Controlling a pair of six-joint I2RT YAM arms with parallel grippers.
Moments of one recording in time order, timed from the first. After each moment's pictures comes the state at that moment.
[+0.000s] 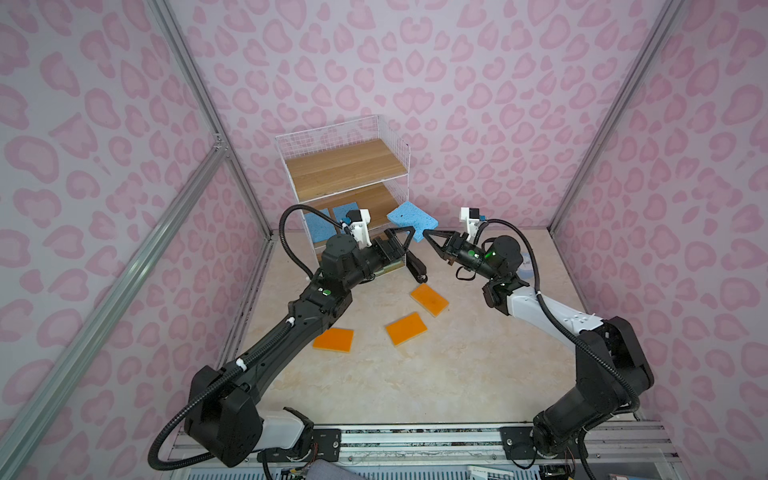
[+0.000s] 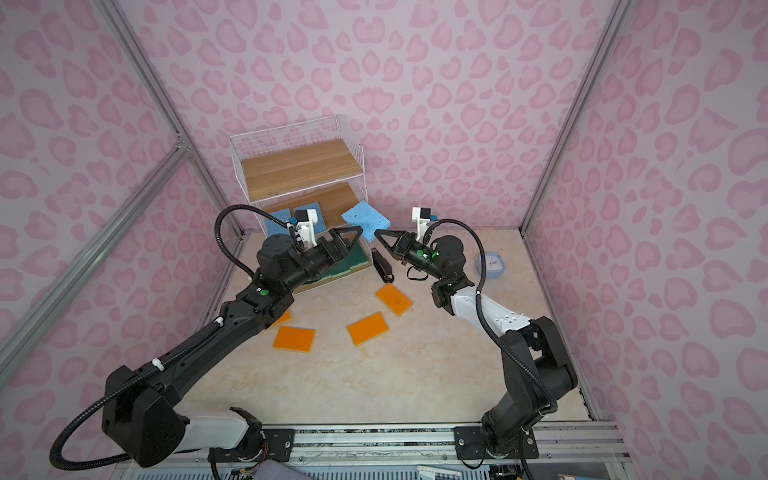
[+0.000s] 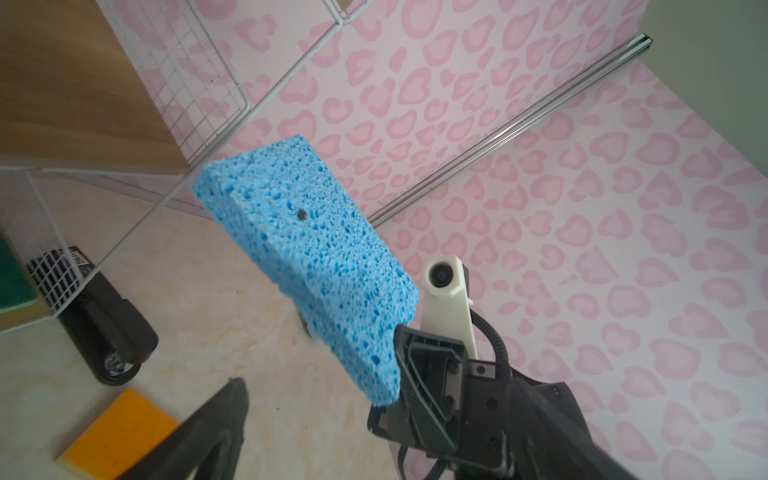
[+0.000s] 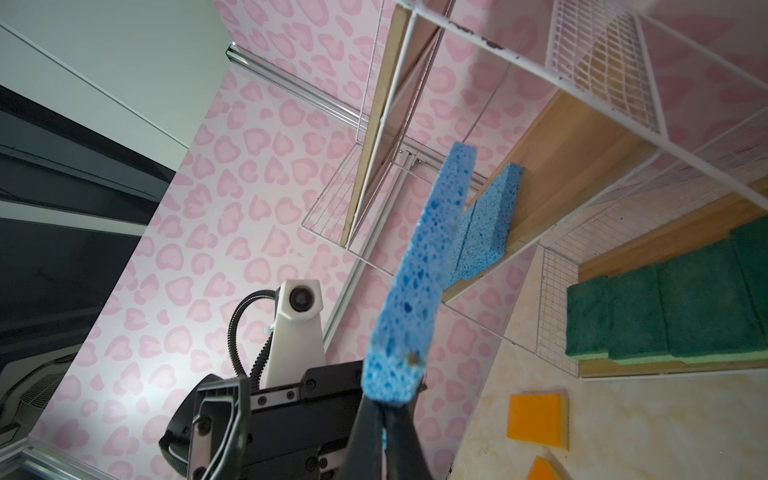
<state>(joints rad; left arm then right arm) -0.52 1.32 1.08 0.20 0.26 -0.93 0.42 1.62 1.08 0.77 -0.62 1.29</state>
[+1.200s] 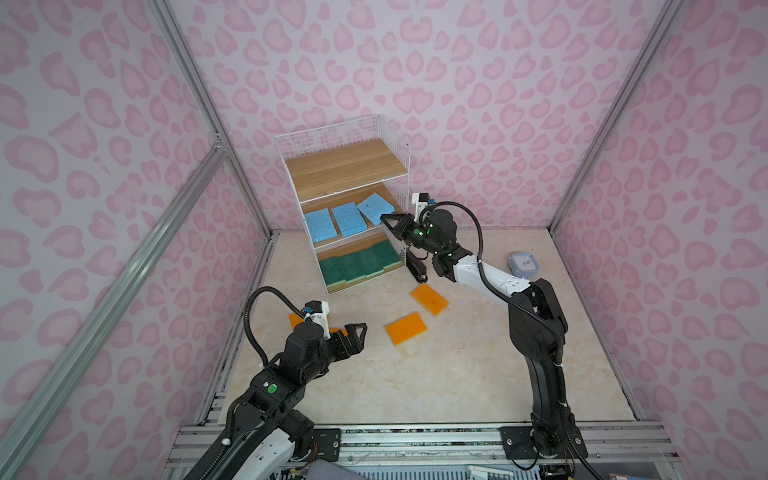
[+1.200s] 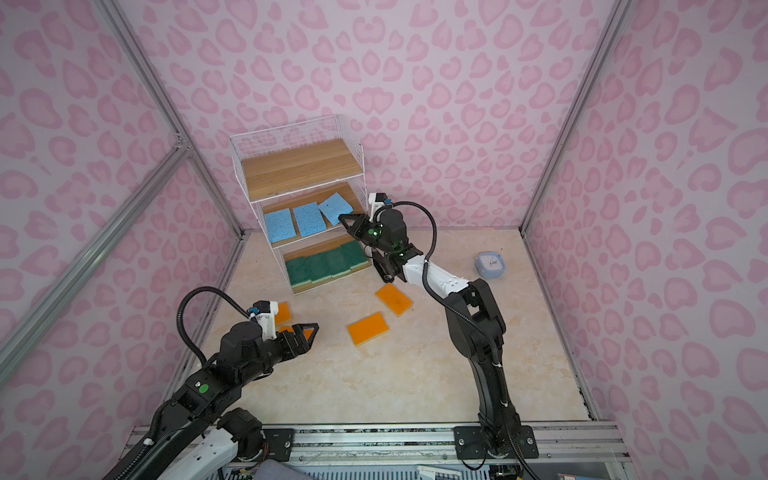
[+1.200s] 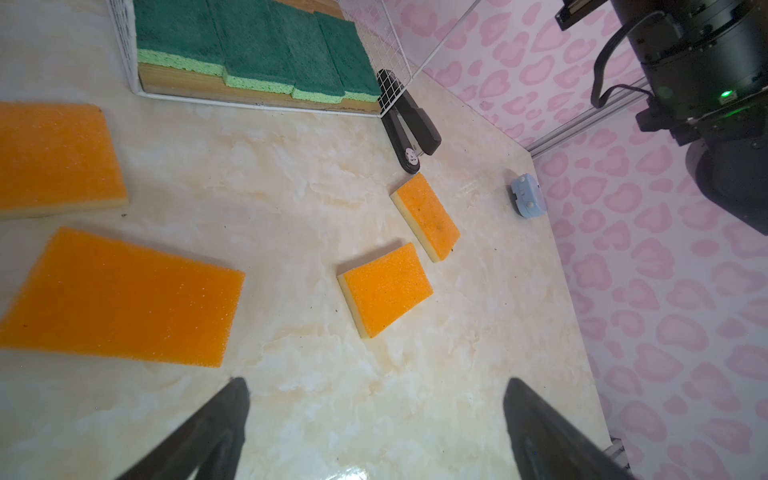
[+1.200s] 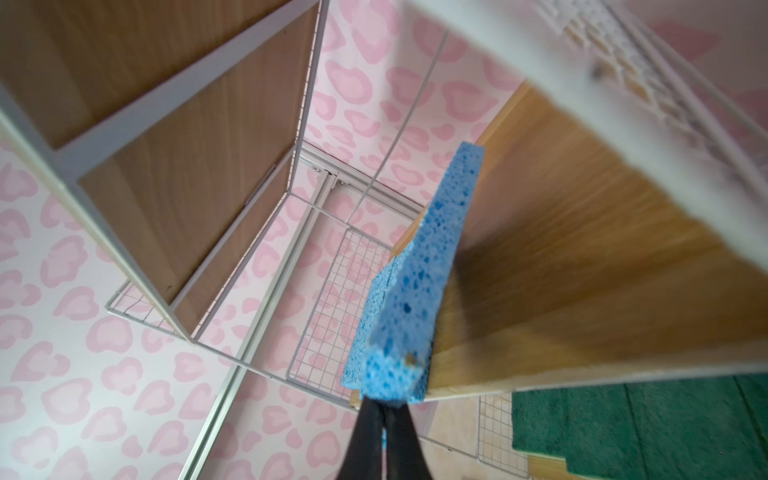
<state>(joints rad) -0.52 0.58 0.54 -0.50 0.02 -0.76 0.57 2.14 1.75 0.44 -0.39 1.11</state>
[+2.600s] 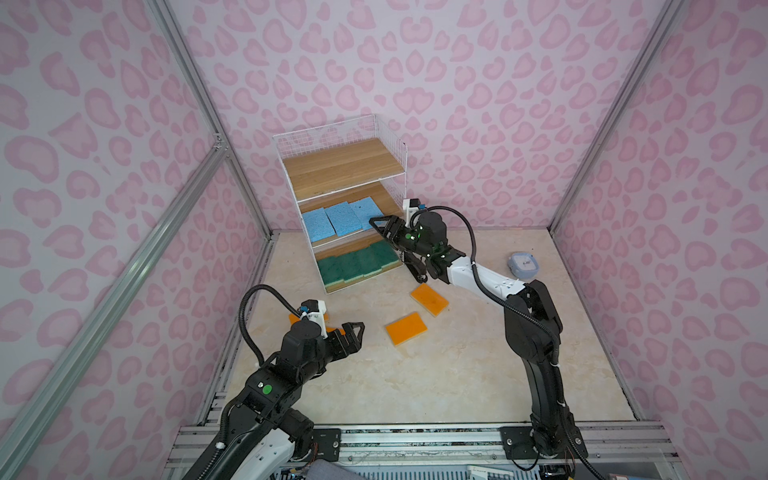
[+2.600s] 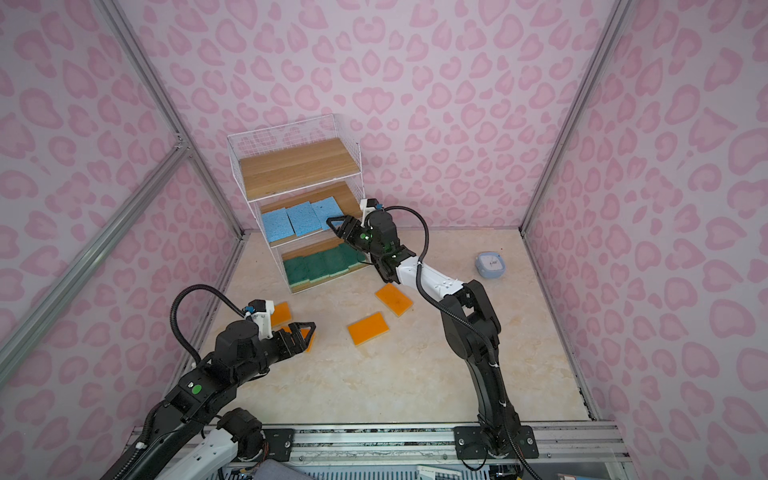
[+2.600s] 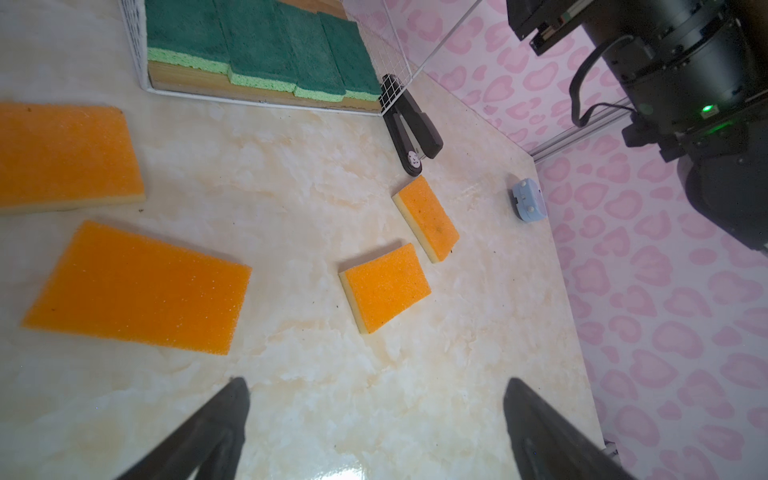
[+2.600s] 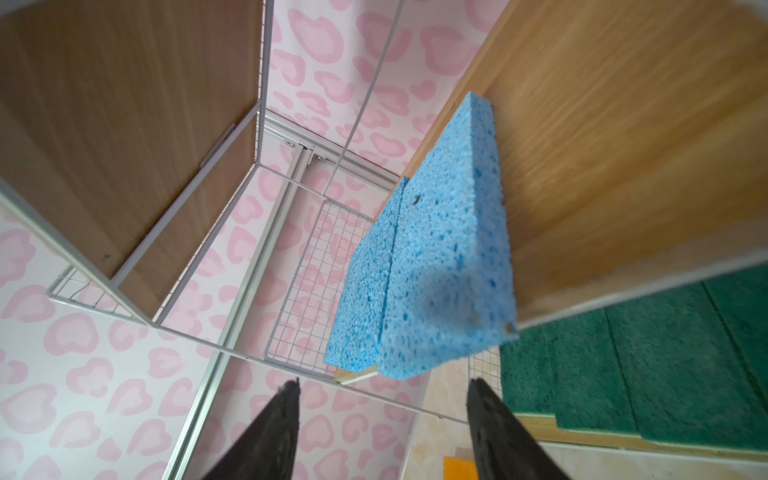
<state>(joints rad) -0.52 0.58 0.62 -0.59 -0.01 -0.77 0.61 2.13 1.75 0.34 -0.37 1.10</state>
